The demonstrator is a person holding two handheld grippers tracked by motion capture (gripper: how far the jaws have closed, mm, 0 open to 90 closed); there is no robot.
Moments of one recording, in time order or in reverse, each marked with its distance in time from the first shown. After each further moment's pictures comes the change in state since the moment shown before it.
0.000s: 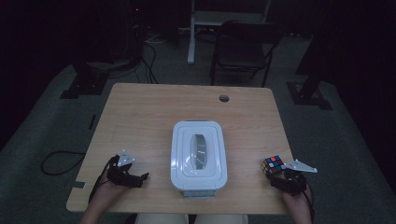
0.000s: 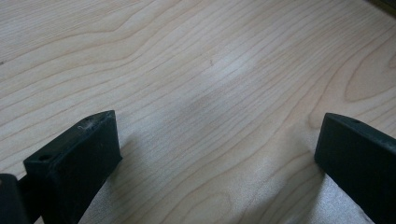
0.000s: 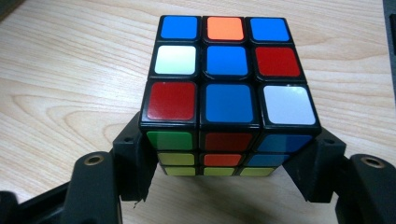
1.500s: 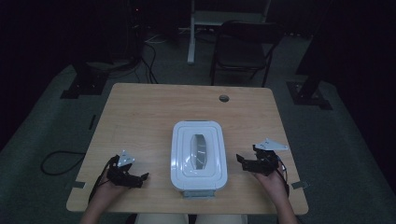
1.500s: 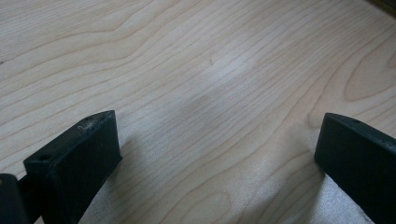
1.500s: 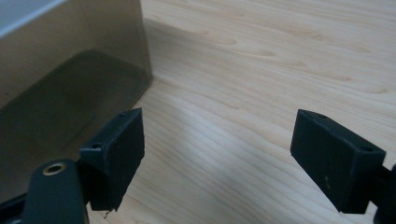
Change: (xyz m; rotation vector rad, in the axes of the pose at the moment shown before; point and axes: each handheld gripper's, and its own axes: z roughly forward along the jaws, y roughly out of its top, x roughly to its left) left arm 0.000 0.000 0.000 0.000 0.000 0.000; right arm 0.069 0.081 0.026 -0.098 0.178 -0.132
